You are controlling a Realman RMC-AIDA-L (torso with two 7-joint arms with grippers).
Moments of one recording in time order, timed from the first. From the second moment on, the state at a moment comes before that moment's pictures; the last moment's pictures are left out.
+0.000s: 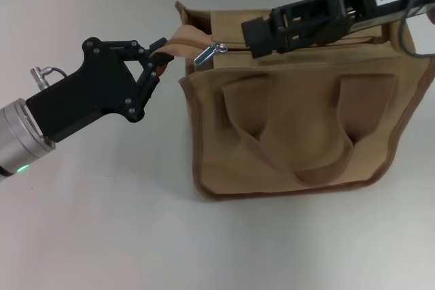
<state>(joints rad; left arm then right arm) -0.47 -2.08 0.63 0.29 1.57 1.71 -0.47 0.92 1.94 -0.81 -0.61 -1.92 -1.84 2.40</state>
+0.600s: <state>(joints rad) -0.49 -2.08 0.63 0.29 1.57 1.74 -0.47 0.98 1.95 -0.82 -0.57 -1.98 -1.78 2.44</state>
